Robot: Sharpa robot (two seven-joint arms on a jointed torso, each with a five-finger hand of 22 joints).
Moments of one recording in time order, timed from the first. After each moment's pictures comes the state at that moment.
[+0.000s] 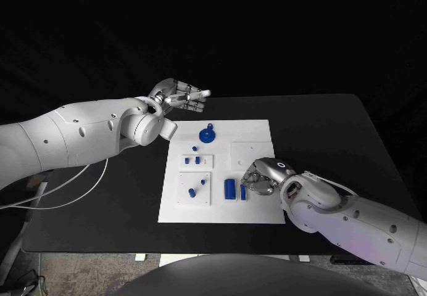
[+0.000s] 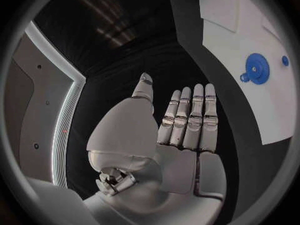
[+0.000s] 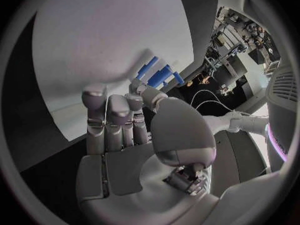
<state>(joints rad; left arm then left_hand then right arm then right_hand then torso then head) 1.31 -0.76 -0.17 1.25 -0.23 -0.27 0.26 1.30 -0.03 -0.11 0.12 0.07 1.00 0.16 0.07 0.06 1.07 0.15 0.06 0.06 1.07 0.15 0.06 0.07 0.06 1.01 0.13 0.08 0.08 0.83 -0.67 0.07 1.49 -1.70 -0.33 -0.23 1.22 -0.04 0.51 -0.22 0.07 1.28 0.05 0.06 0.07 1.32 -0.04 0.93 1.09 1.45 -0.09 1.06 1.08 0.07 1.46 -0.11 0.72 1.31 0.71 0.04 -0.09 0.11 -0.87</state>
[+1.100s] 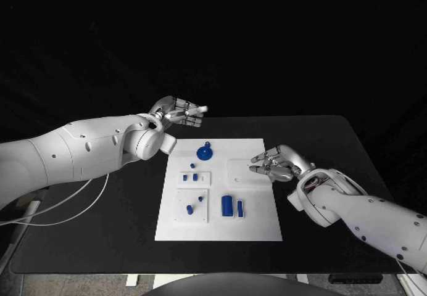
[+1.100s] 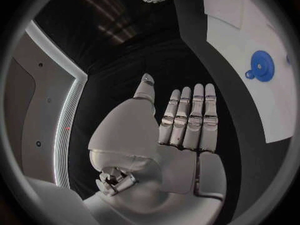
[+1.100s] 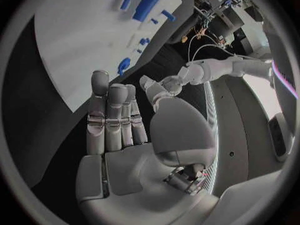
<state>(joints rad) 1.31 -0.74 -0.19 1.20 -0.19 -0.27 0.27 1.31 0.00 -0.14 0.08 0.08 1.02 0.14 0.07 0.06 1.09 0.14 0.06 0.06 1.09 0.14 0.06 0.07 0.06 1.01 0.13 0.08 0.08 0.88 -0.71 0.16 1.41 -1.17 -0.45 0.04 1.21 -0.07 0.21 -0.10 0.29 1.12 0.09 0.06 0.07 1.18 -0.01 0.74 0.91 1.37 -0.07 0.81 0.91 0.07 1.43 -0.09 0.24 1.24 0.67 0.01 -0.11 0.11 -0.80</state>
